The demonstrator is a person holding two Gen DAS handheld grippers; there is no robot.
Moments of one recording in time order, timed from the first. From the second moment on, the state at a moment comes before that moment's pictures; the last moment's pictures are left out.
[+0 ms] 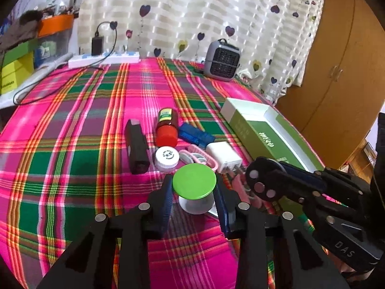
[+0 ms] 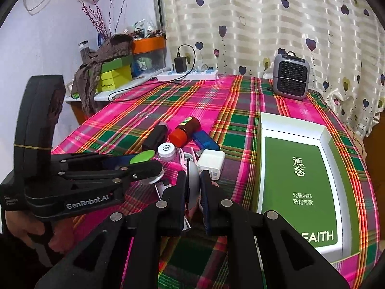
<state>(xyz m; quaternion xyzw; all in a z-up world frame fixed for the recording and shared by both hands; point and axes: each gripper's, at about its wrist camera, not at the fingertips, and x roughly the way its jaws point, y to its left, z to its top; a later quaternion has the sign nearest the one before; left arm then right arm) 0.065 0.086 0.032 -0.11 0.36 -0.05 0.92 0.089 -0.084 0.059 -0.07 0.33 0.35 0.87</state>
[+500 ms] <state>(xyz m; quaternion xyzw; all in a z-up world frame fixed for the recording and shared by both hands) 0.061 0.054 0.052 -0.09 0.35 -0.07 0.93 0.087 -0.112 0.069 -0.04 0.31 0.34 0.89</state>
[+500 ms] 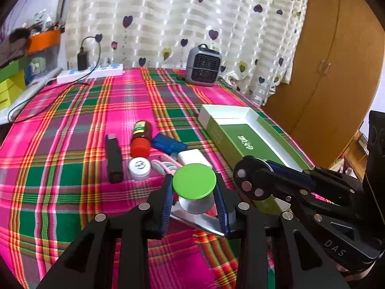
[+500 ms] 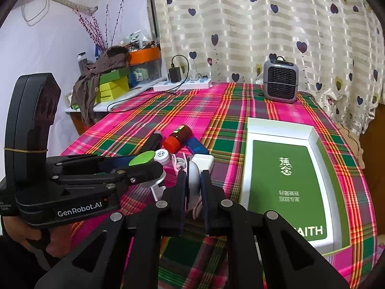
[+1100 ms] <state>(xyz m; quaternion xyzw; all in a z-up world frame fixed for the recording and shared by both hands) 0.077 -0.016 0.065 -0.05 0.34 -0.13 0.93 0.097 -0.168 0.073 0.00 0.31 0.30 0.90</state>
